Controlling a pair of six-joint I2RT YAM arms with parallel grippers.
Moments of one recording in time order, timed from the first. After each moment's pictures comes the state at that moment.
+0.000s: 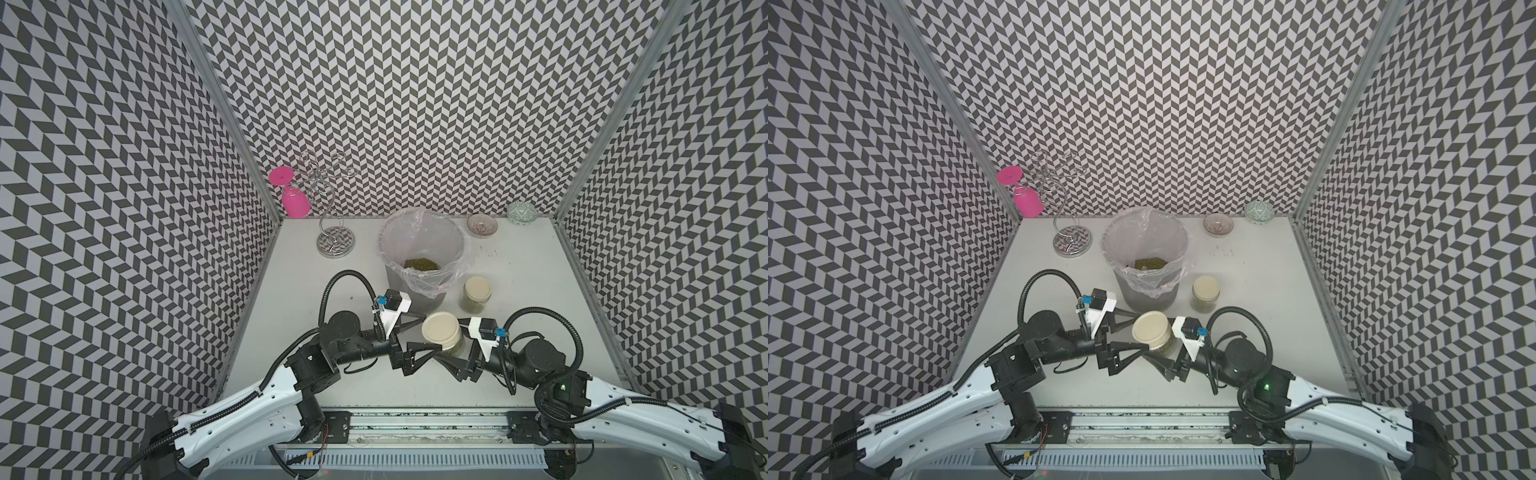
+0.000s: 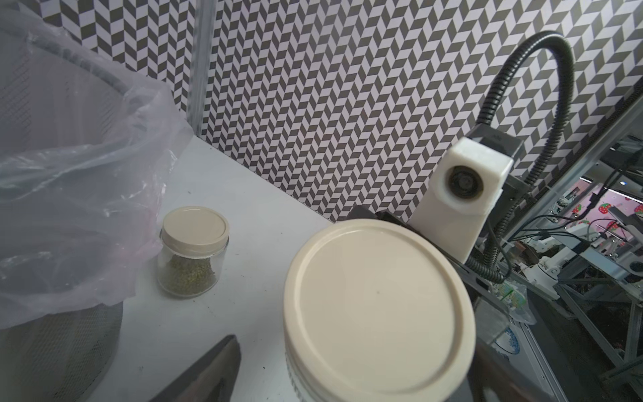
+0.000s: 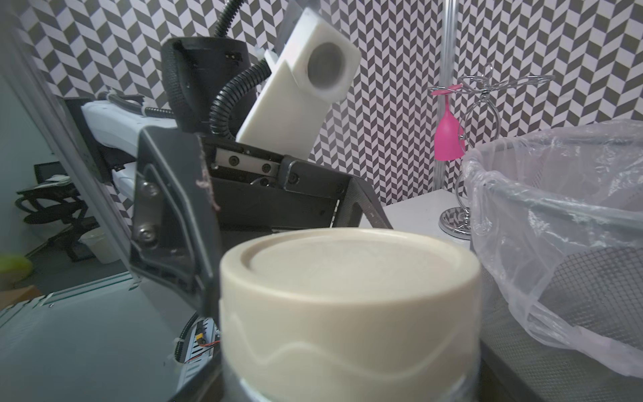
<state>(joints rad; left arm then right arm) -0.95 0.78 0.57 0.16 0.40 -0.40 1.13 0.68 0.37 0.34 -0.08 0.07</state>
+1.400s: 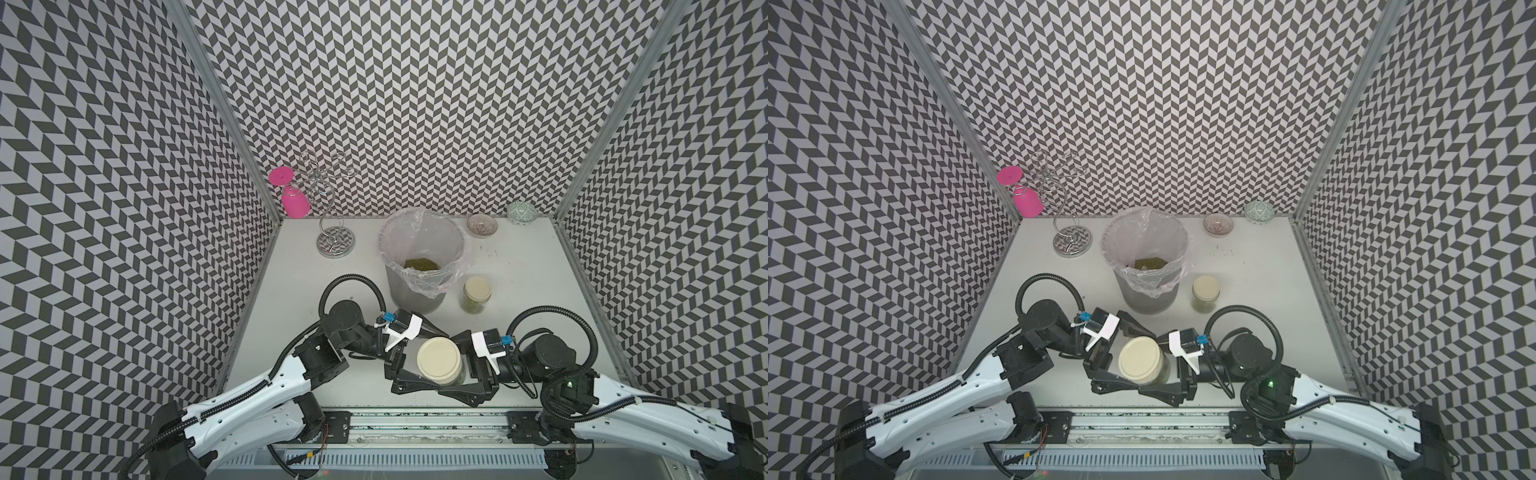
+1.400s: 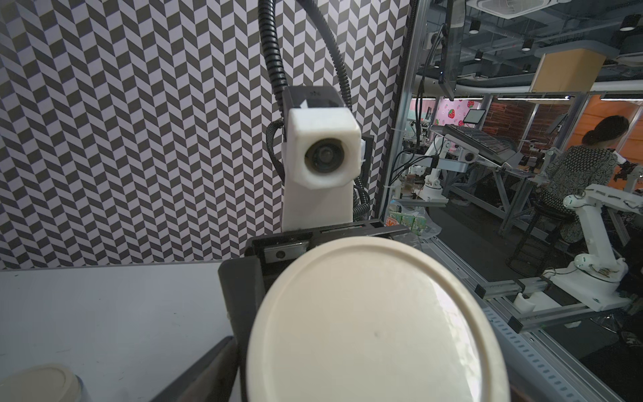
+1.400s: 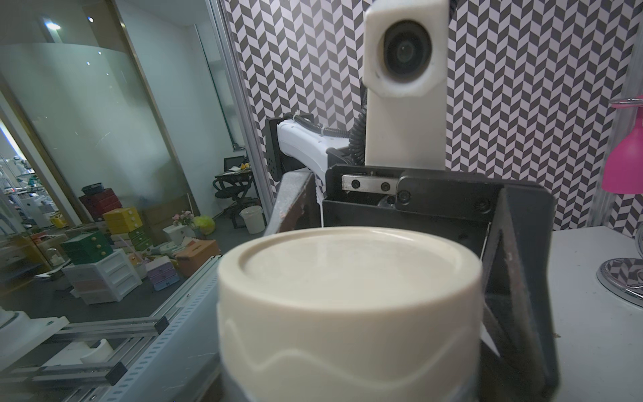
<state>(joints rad) -0.93 0.89 0.66 0.30 0.94 -0.15 1.14 0.68 0.47 0.32 -0.46 0.16</state>
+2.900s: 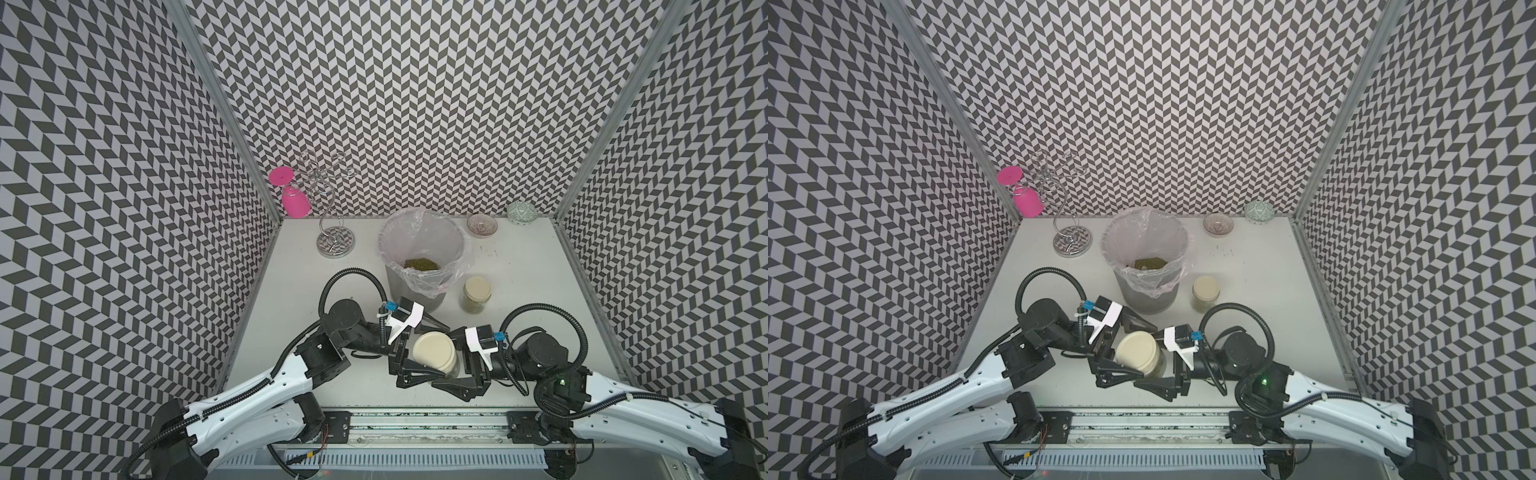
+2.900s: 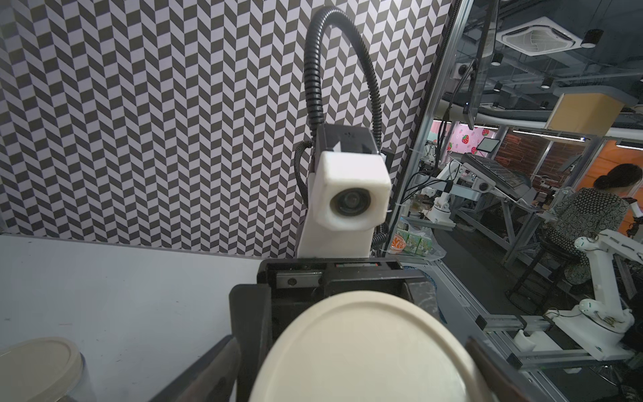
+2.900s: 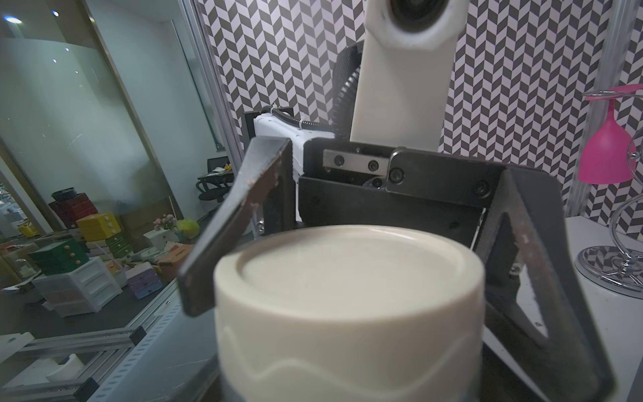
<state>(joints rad) -0.93 0.91 0.67 0.34 0.85 -0.28 1.14 0.73 0.46 0.36 -0.42 0.15</state>
